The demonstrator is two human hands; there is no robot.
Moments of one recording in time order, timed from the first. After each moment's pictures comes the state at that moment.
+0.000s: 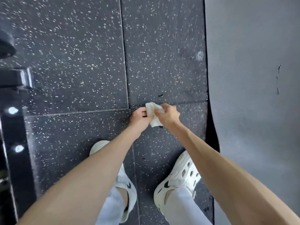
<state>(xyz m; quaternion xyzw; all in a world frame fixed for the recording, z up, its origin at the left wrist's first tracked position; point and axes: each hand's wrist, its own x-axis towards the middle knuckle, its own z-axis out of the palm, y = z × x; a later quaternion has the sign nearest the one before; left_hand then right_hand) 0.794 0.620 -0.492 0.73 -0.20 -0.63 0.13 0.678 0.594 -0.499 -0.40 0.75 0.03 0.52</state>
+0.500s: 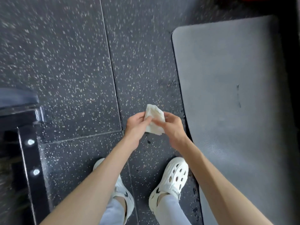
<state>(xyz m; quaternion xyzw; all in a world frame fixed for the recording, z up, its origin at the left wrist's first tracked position) 0.771 0.550 -0.335 0.68 -0.21 -0.66 0.23 0.639 0.550 -0.327 -0.25 0.69 -0.22 0.64</state>
